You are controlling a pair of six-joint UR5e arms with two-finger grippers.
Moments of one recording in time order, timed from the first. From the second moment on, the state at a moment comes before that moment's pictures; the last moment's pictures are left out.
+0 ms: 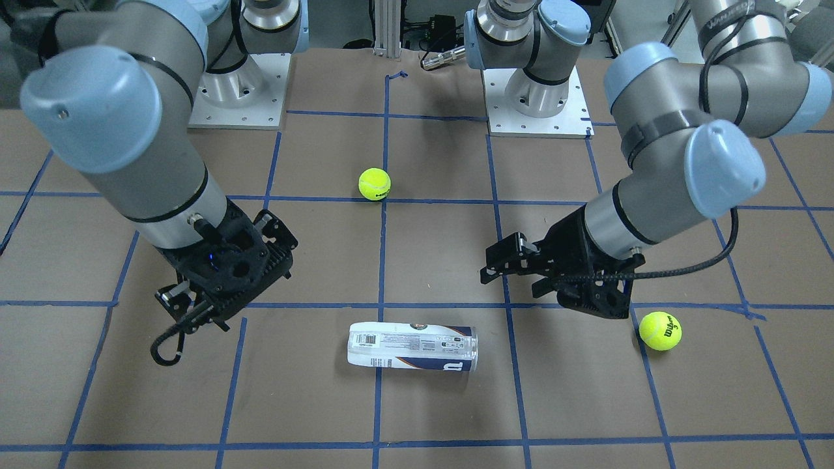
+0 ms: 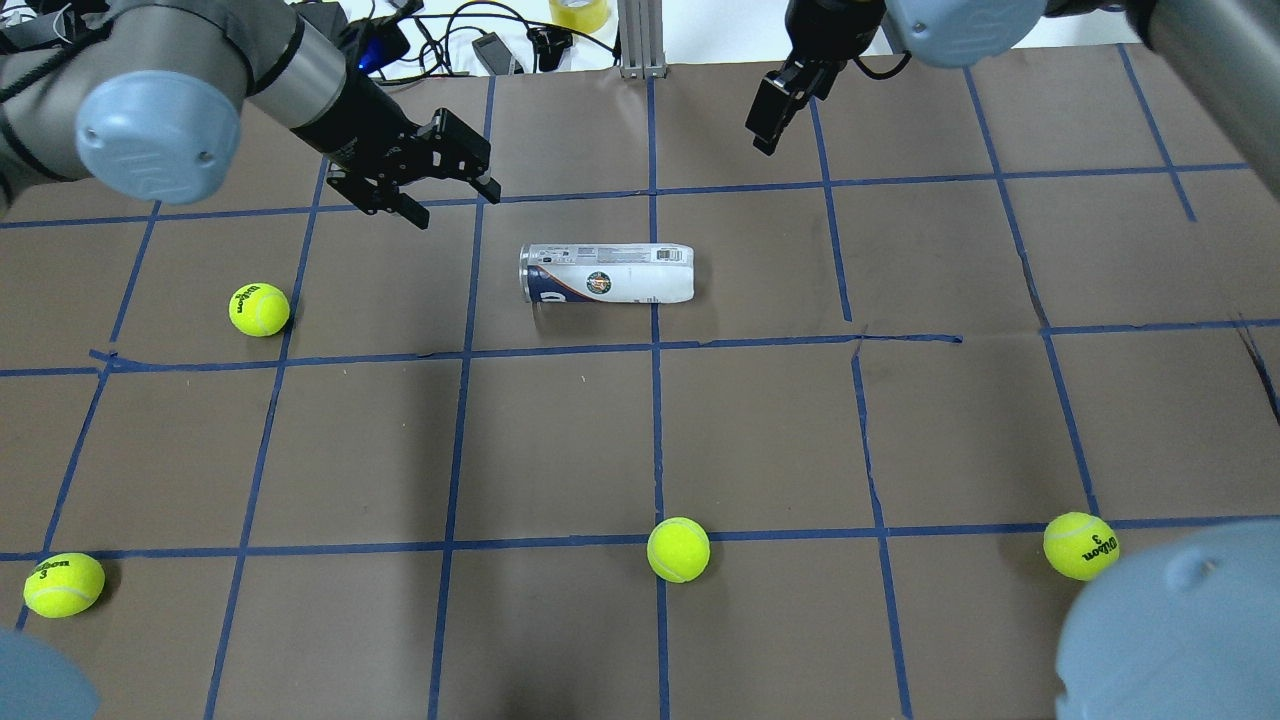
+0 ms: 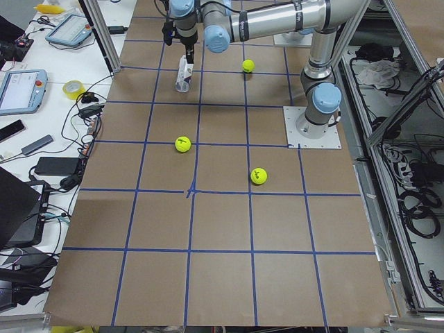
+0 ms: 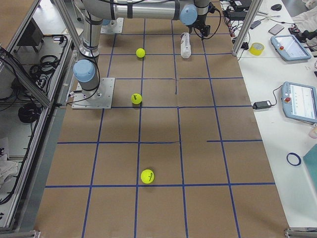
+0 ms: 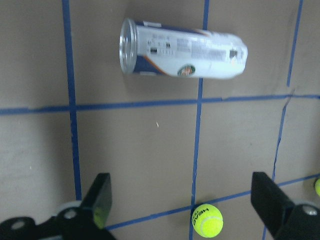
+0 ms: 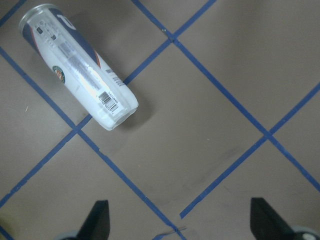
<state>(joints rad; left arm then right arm) -1.48 -1.89 -1.56 -1.32 1.11 0.17 1.66 -1.22 1.27 -1.71 -1.47 -0.69</state>
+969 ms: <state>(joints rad) -1.44 -2.19 -1.56 -1.24 0.85 0.34 1.66 -1.39 1.29 -1.46 -1.56 -0.41</state>
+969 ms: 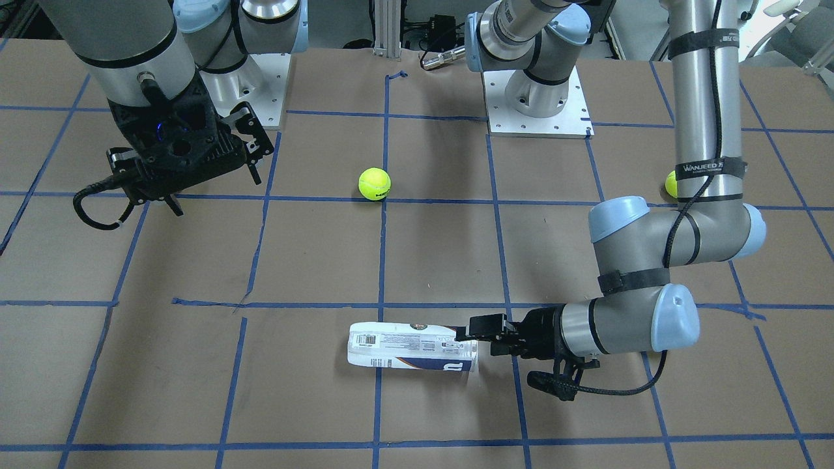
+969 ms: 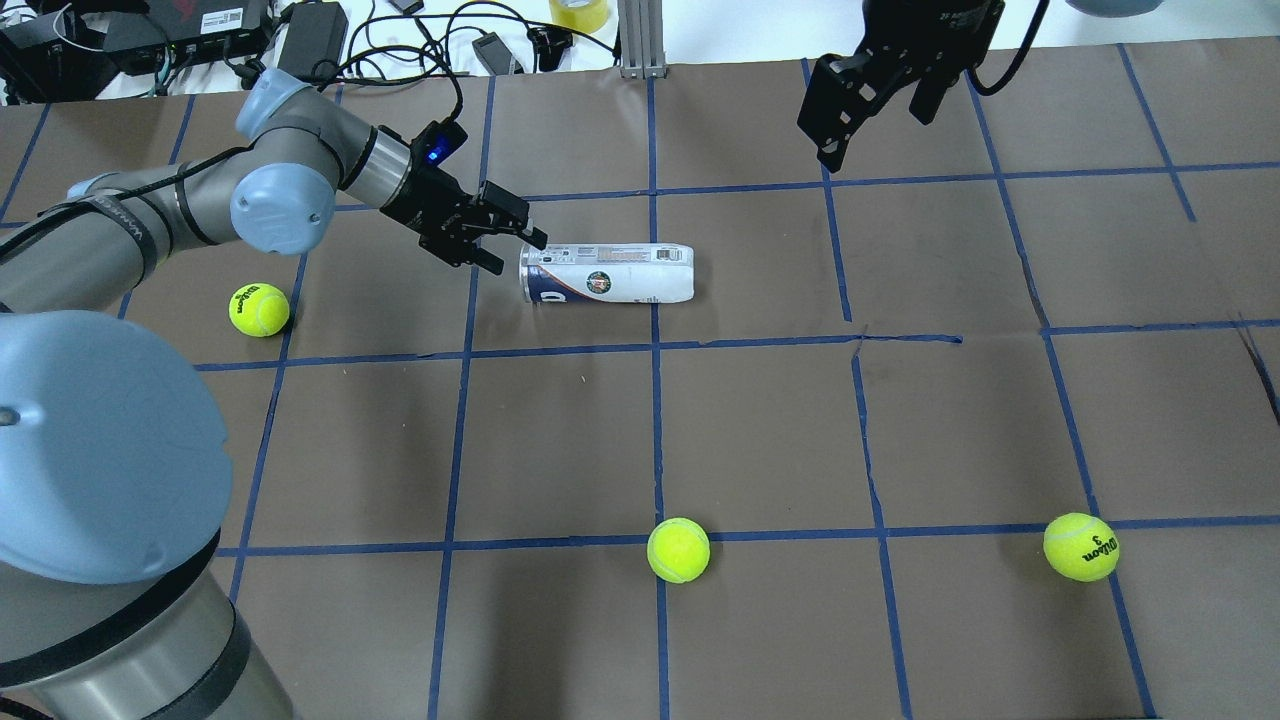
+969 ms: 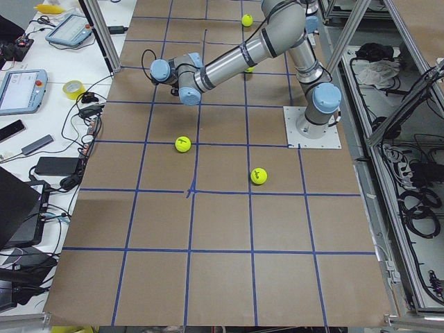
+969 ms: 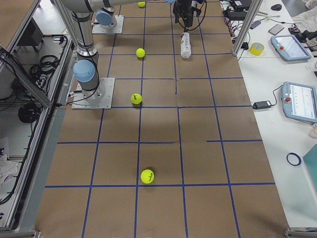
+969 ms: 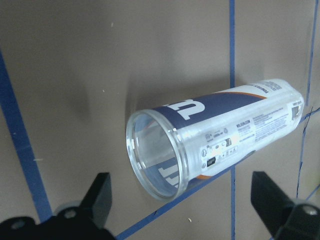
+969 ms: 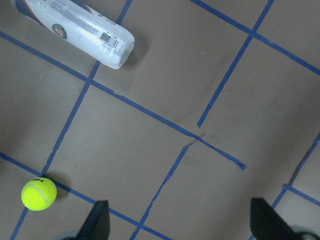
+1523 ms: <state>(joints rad) -1.44 -2.18 -1.59 -1.24 0.80 0.33 1.63 -1.44 1.32 -1.44 -1.58 -0.40</state>
